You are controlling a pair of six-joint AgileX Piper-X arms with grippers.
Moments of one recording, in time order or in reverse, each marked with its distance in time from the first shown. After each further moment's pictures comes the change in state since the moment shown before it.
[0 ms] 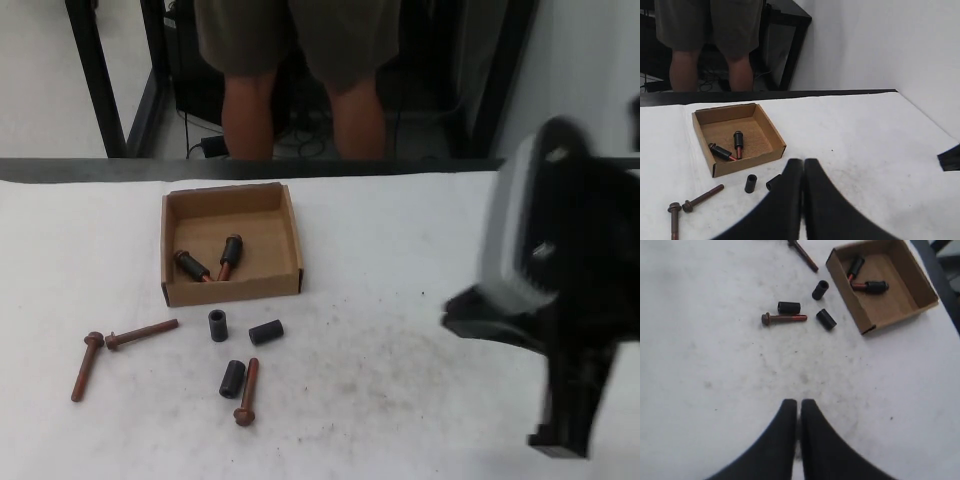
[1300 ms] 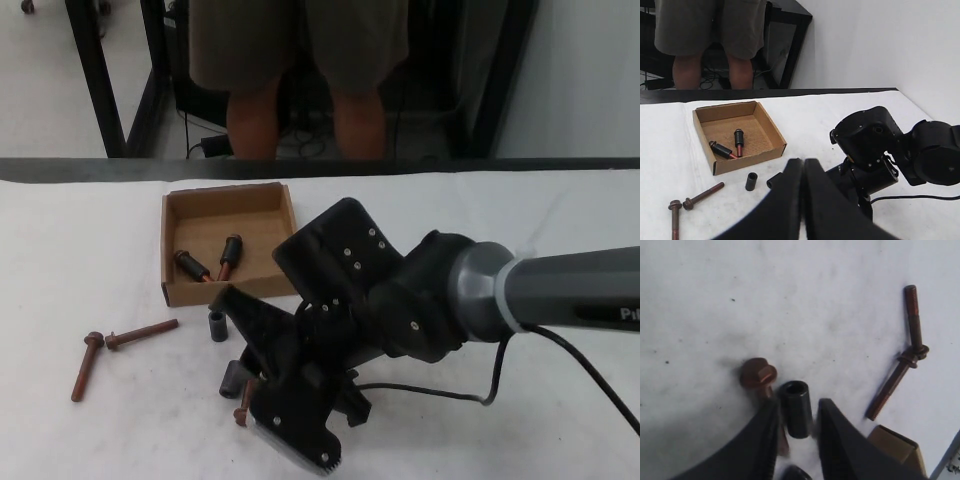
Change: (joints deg) left arm 0.0 0.0 0.0 0.4 0.0 -0.1; right arm 4.0 48.3 -10.7 -31.1 -7.3 -74.0
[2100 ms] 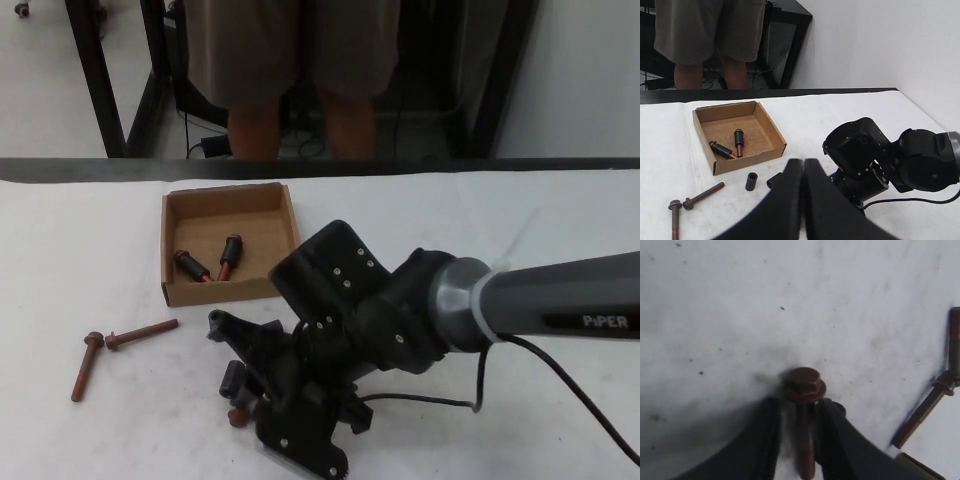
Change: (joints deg) left arm 0.0 0.0 0.0 0.0 0.0 0.0; right arm 0.2 3.7 -1.0 0.1 0.0 -5.7
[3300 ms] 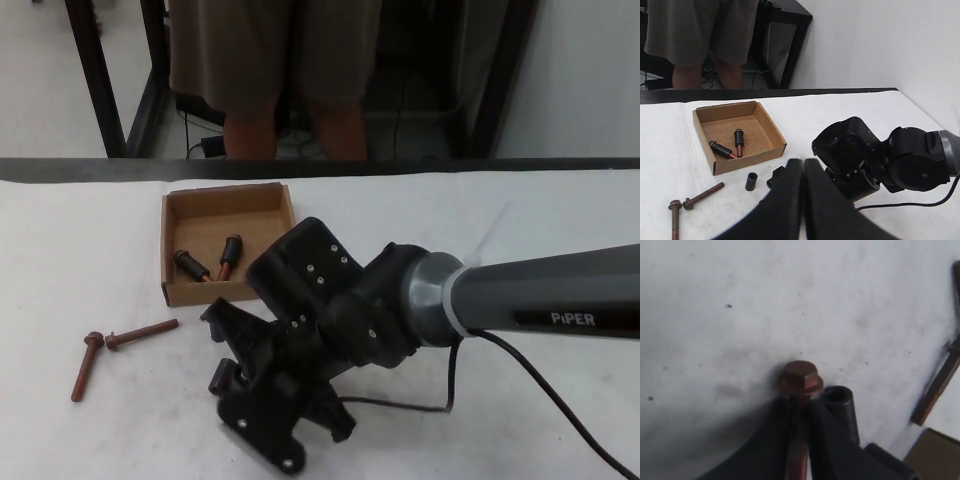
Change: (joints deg) left arm 0.0 0.0 0.0 0.0 0.0 0.0; right arm 3.0 -0.1 -3.1 4.1 6.7 21.0
